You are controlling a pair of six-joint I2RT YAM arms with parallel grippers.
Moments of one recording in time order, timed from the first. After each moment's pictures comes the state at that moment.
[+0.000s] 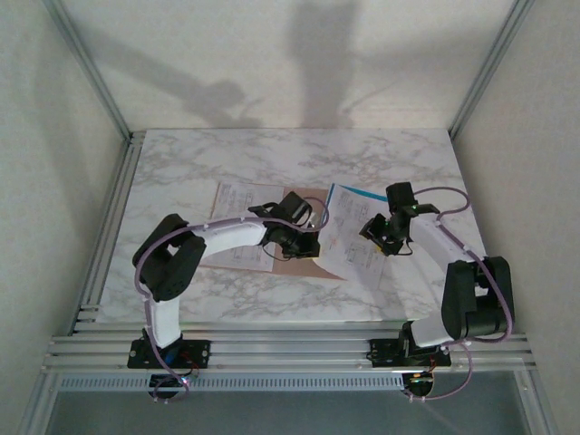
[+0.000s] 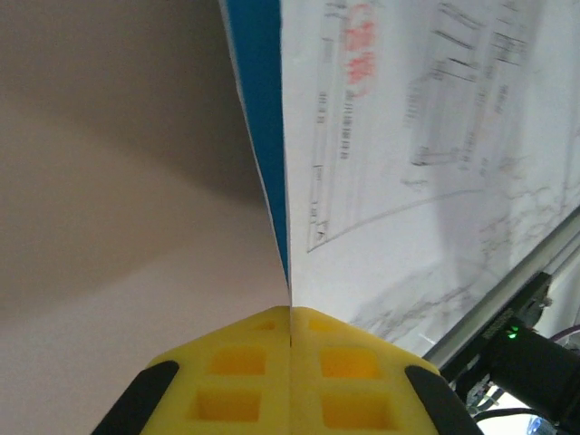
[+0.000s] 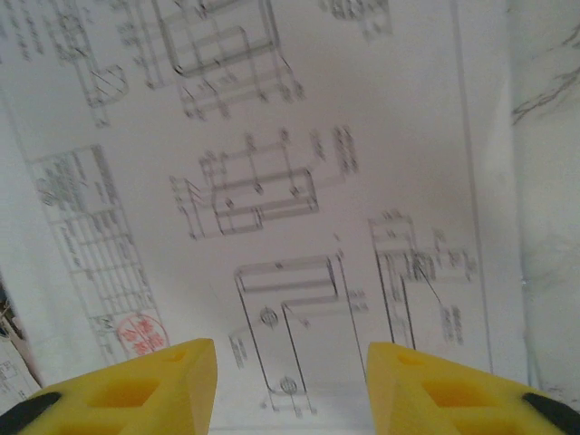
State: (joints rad) left arm -0.77 1.91 1.21 -0.38 0.46 -0.76; right arm 0.17 1.45 0.90 -0.70 -0.23 0.77
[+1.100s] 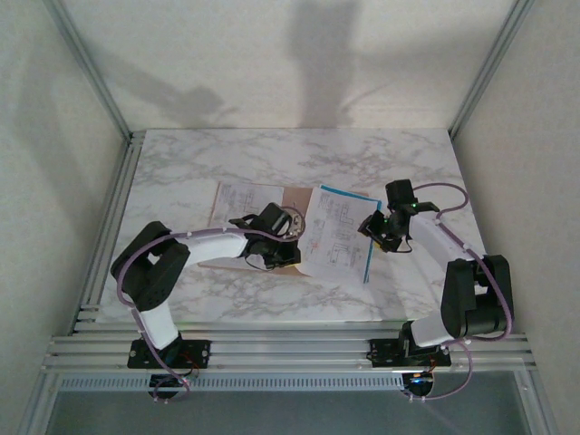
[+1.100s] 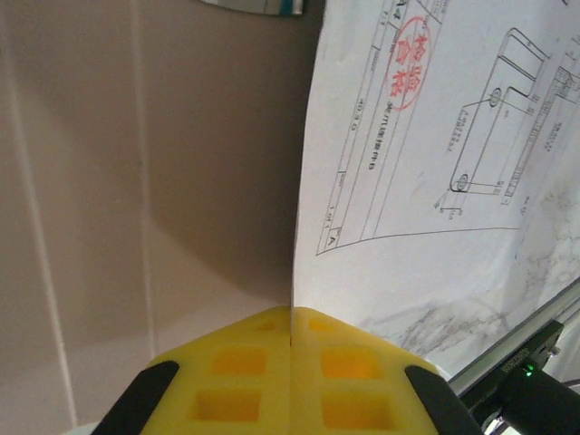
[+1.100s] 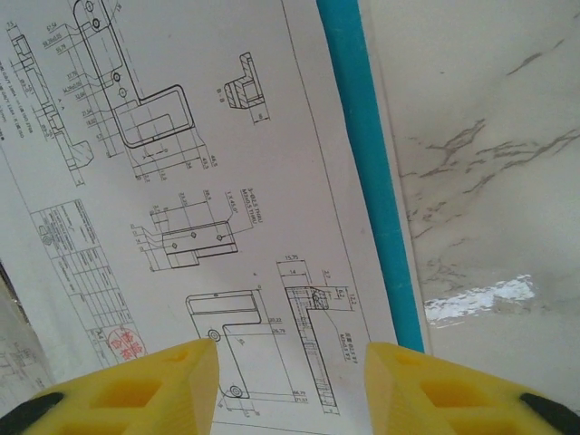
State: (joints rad) left arm -0.71 1.77 0.99 -0.28 0.39 -0.89; right arm 0.17 1.46 0.92 -0.67 -0.26 0.74
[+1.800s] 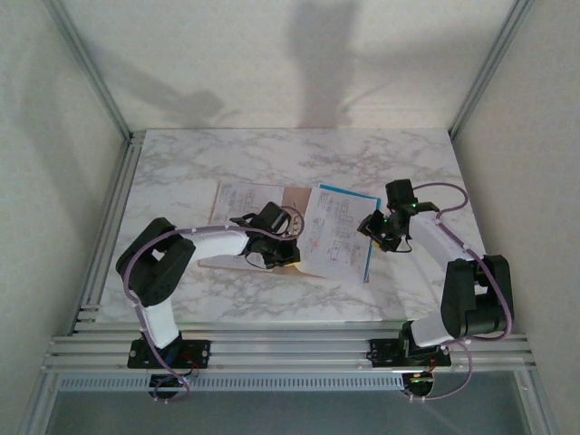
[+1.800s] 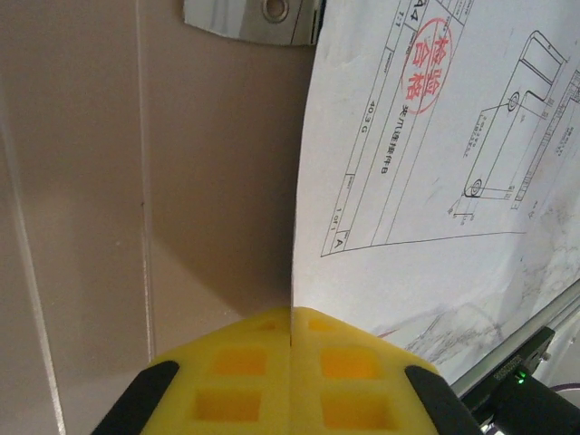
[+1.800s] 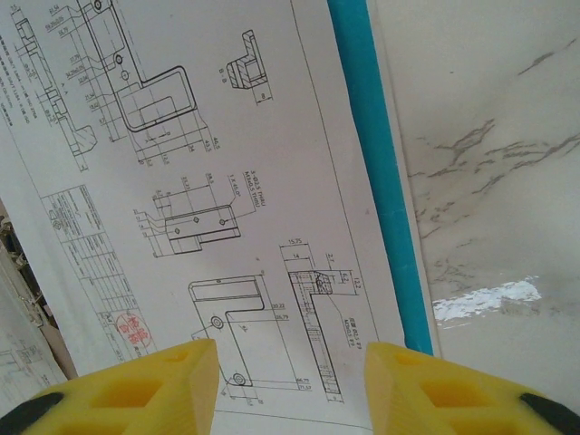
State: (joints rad) left arm -0.70 1.82 1.01 -0.26 0.42 -0.90; right arm 0.17 1.46 0.92 -0.67 -0.26 0.74
